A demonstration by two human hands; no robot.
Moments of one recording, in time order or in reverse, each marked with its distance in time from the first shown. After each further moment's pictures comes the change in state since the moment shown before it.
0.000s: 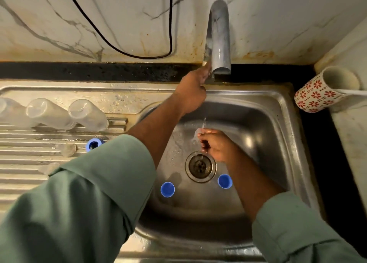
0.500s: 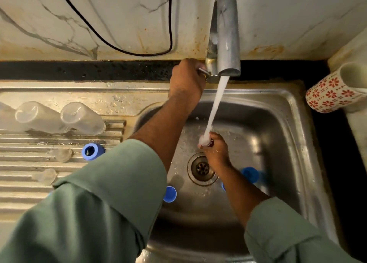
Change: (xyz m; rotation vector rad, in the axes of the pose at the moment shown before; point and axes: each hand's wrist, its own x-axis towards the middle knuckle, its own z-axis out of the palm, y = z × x) left_hand 0.030 -0.001 0.000 0.079 0.322 -0.121; right_hand 0.045 0.063 0.003 -0.296 0.312 -0.353
